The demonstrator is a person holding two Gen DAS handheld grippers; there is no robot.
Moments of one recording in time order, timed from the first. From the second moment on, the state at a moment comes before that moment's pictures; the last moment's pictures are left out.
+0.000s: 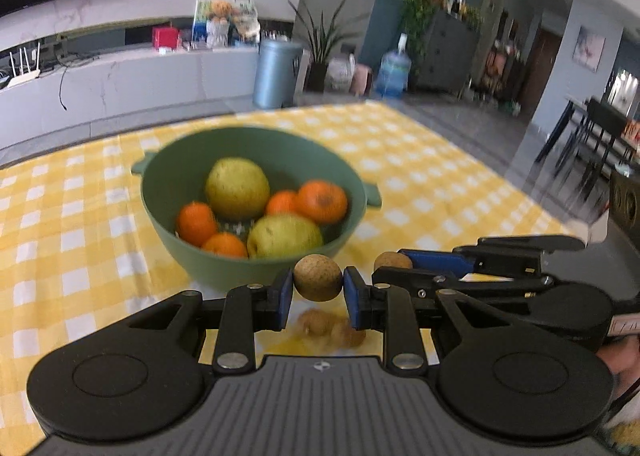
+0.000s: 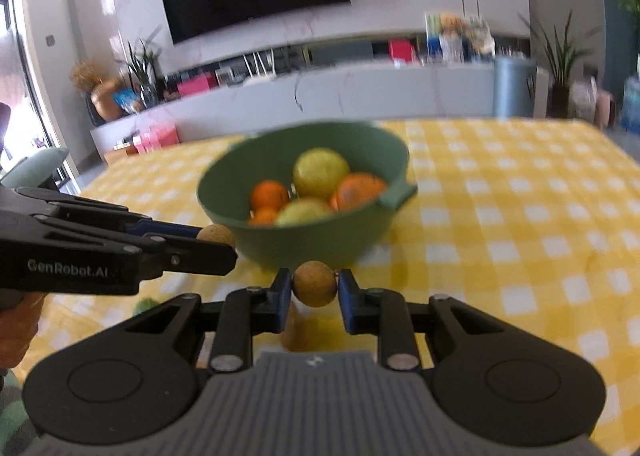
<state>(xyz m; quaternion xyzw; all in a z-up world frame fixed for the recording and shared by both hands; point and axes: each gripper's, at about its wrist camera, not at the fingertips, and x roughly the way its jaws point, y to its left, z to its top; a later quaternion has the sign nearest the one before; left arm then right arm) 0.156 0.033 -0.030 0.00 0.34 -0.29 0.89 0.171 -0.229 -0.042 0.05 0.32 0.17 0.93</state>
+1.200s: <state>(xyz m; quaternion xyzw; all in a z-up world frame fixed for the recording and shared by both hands) 0.228 0.040 -0.049 0.02 0.33 -0.15 0.93 0.273 -0.183 -0.049 -0.01 0.28 0.18 0.94</state>
